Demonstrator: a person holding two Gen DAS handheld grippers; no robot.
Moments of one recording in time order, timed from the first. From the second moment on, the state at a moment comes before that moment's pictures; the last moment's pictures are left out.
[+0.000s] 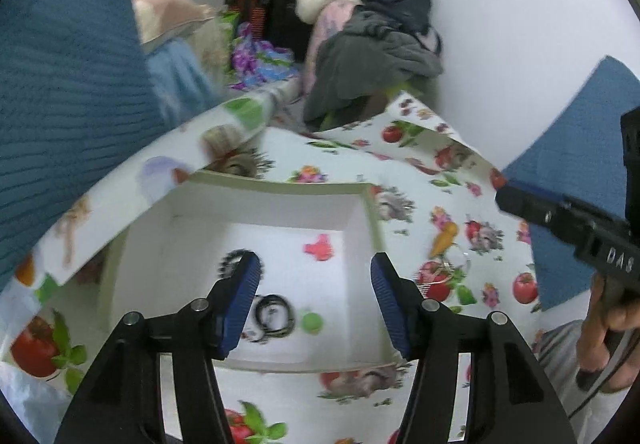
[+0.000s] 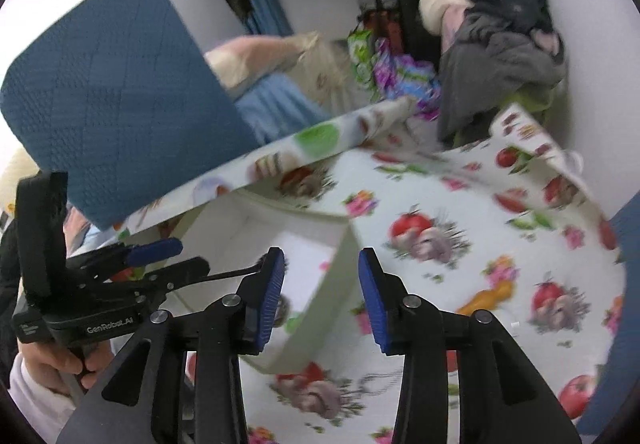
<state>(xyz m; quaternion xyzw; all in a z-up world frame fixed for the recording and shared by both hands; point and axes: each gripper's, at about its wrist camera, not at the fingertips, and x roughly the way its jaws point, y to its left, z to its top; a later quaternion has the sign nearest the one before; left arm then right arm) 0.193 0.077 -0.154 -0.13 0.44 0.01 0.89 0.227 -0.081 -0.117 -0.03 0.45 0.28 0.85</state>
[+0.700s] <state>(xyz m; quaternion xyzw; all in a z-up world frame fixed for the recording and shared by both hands) 0.228 -0.089 -0.224 -0.11 0.48 -0.11 0.87 0.237 -0.242 -0.195 -0.02 0.50 0.20 0.84</state>
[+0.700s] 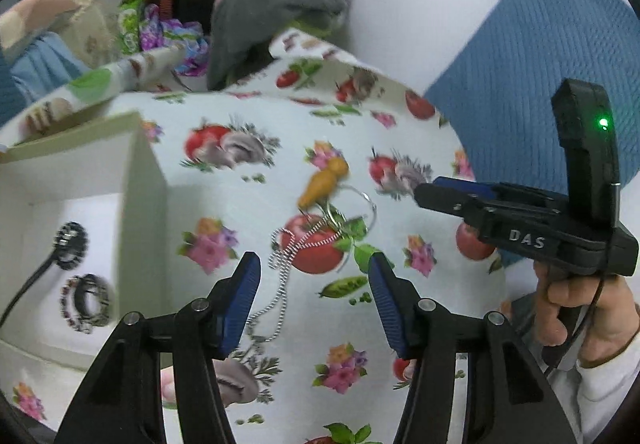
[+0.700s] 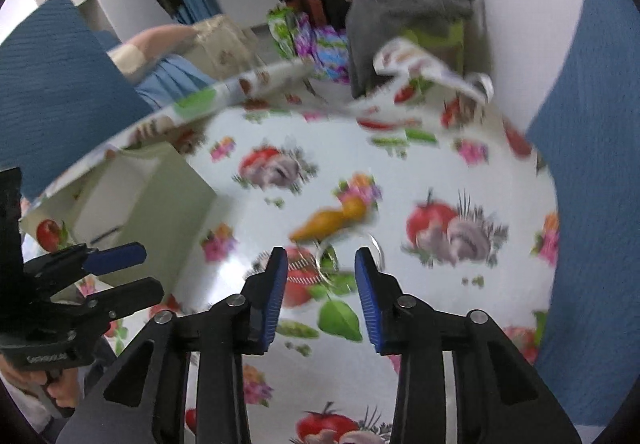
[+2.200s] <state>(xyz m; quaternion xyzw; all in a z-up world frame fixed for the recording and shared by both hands) 0.282 -0.112 -0.316 -0.08 0.52 -0.11 0.85 0.274 -0.225 -0.302 -0.07 0.57 0.14 0.80</state>
